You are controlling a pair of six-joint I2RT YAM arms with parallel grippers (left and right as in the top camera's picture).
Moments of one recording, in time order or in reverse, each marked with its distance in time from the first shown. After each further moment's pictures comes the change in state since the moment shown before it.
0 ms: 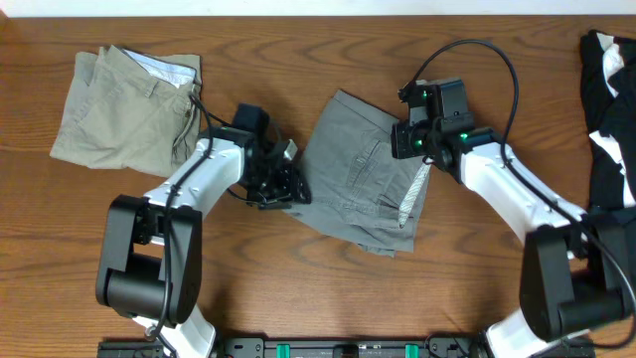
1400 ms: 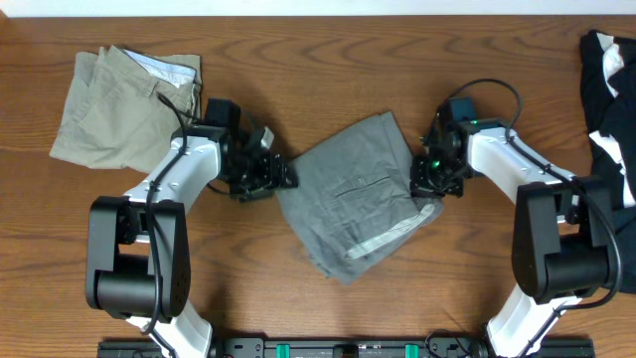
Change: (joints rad) left arm 0.131 0.000 -0.010 0.030 0.040 -0.003; right arm -0.102 0.165 0.054 -0.521 -0.145 0.144
